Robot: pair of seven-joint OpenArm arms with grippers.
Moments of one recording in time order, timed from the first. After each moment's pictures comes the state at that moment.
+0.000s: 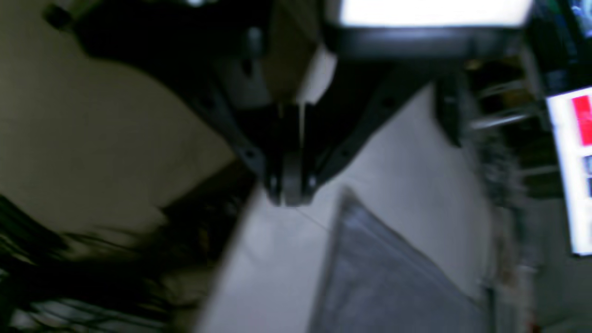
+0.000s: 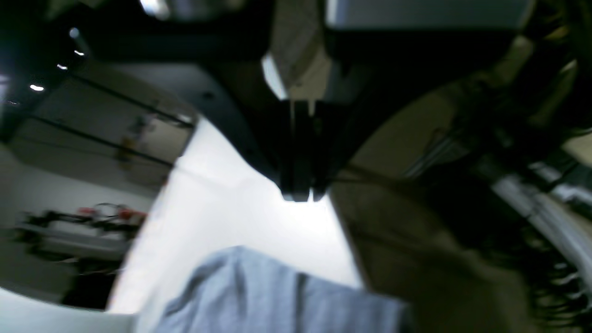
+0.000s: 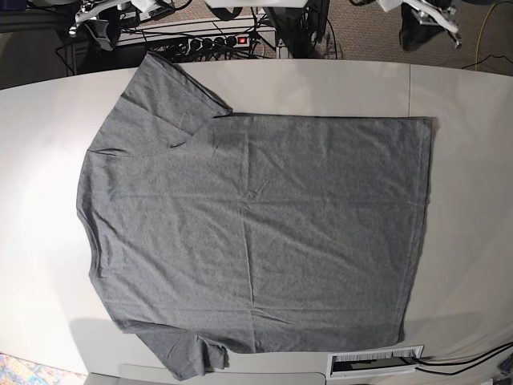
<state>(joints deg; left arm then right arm) 70.2 -40.9 7.2 124.7 42.7 10.0 15.4 -73.9 41.4 -7.0 121.5 -57.8 -18.3 -34.5</state>
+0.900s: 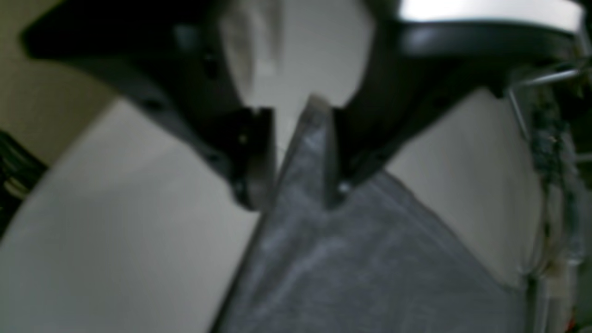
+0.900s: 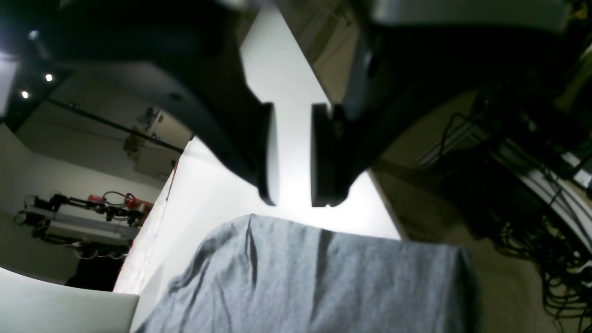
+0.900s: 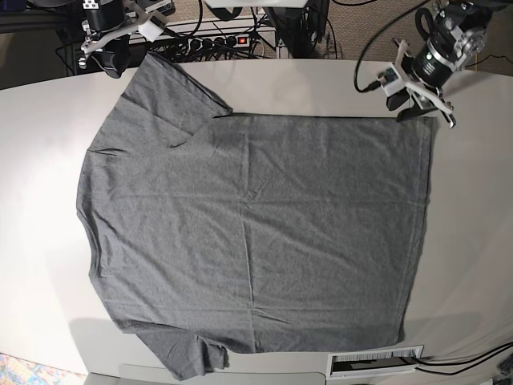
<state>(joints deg) 36.7 -40.8 7.5 111.2 19.0 -15.5 11.7 -62.2 40.8 -7.1 121.6 -51.6 -5.6 -32.7</state>
